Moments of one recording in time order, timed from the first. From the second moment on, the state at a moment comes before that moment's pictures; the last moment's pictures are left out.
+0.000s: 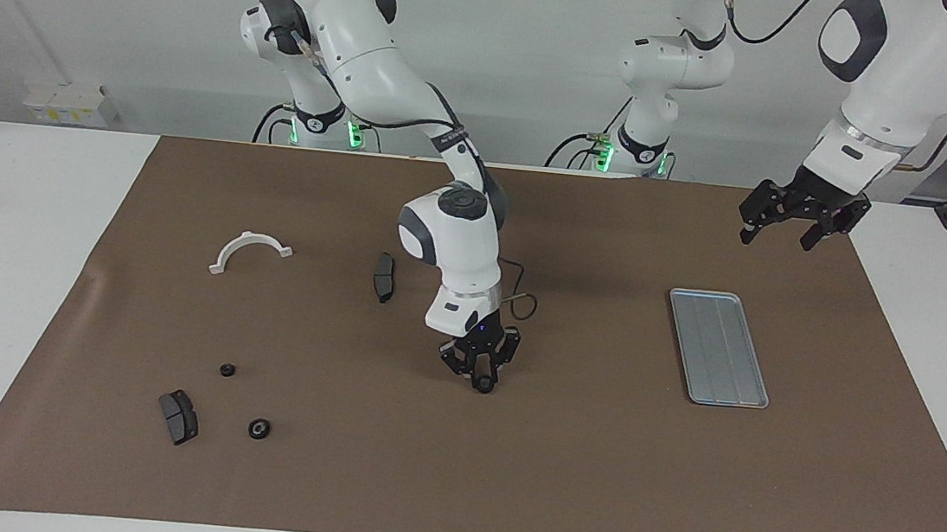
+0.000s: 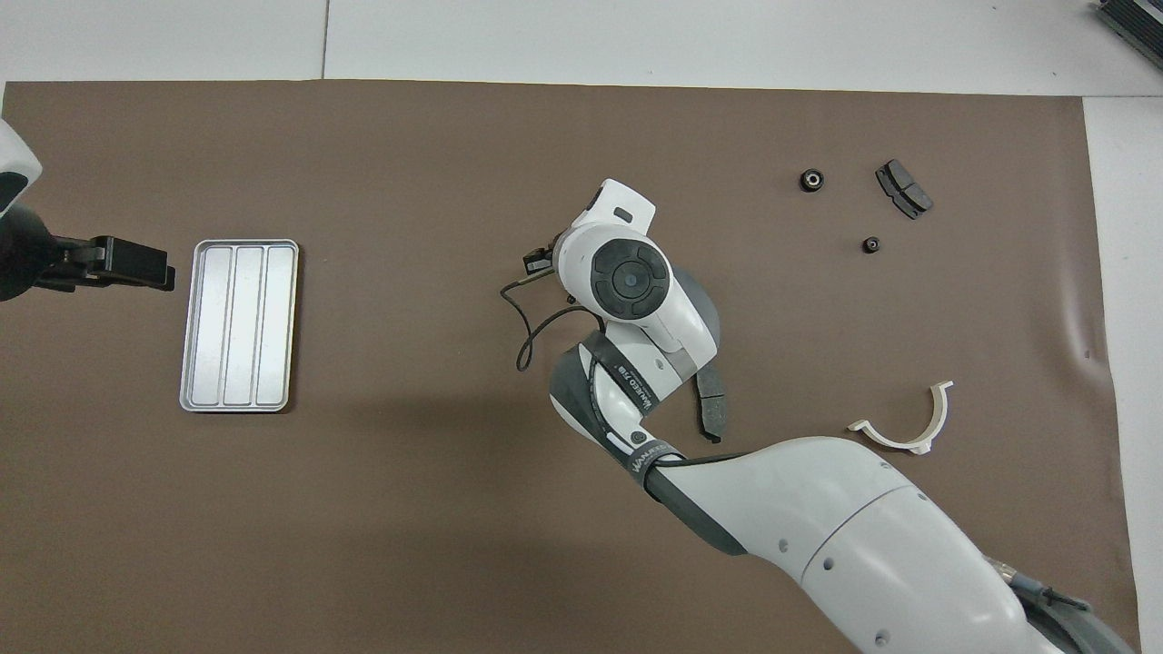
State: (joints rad) left arm 0.04 -0.02 -0.09 -1.68 -0.05 1.71 0.02; right arm 0.44 0.70 0.11 -1.51 -0.22 2.59 0.40
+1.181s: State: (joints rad) left arm 0.04 -0.02 -0.09 -1.68 -0.05 1.71 0.02; right arm -0.21 0.59 0.33 -1.67 -0.22 2.41 -0.07
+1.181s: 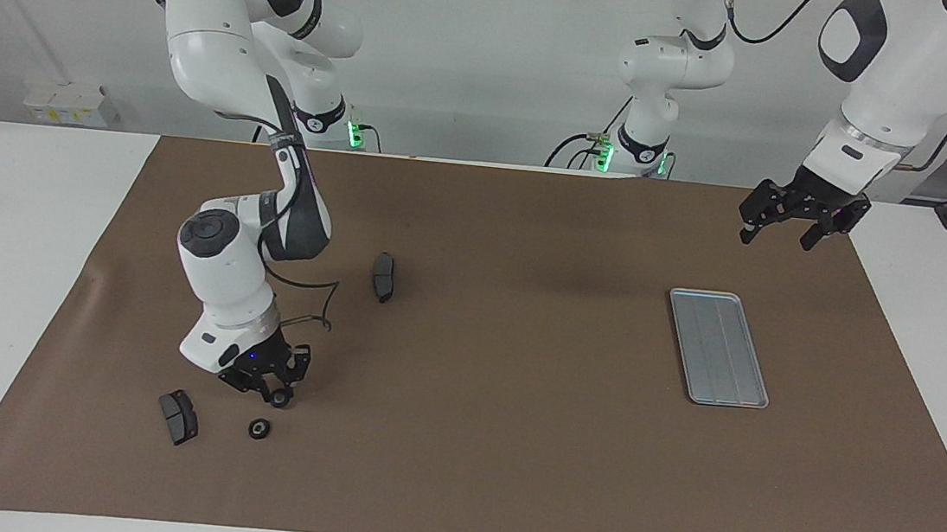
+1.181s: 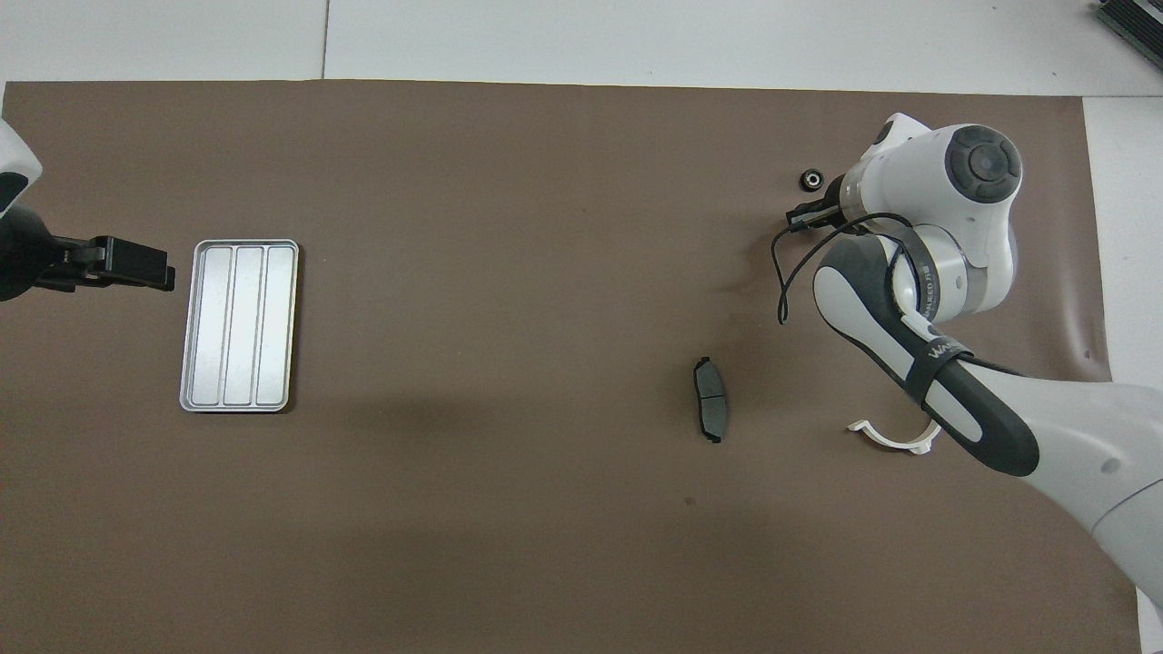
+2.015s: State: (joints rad) left arm 0.04 -0.02 -0.09 -1.68 -0.05 1.71 0.02; right arm -0.23 0.43 0.34 -1.89 -0.17 2.41 -0.07
